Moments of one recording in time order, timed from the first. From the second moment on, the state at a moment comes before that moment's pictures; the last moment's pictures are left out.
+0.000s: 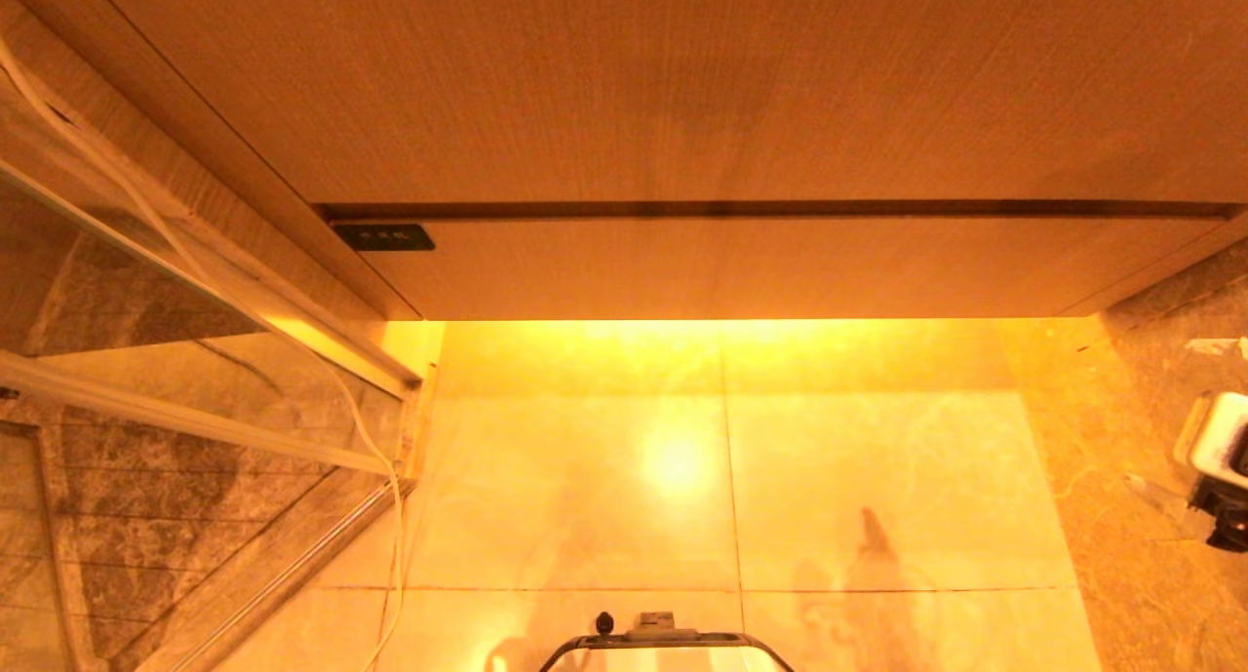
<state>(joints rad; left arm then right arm) 0.00 0.00 0.00 0.00 0.00 0.02 -0.06 1.06 -0.55 -0.21 0.08 -1.30</state>
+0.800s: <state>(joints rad) 0.00 0.00 0.00 0.00 0.00 0.02 -0.13 0.98 -0.49 -0.22 0.06 -1.29</state>
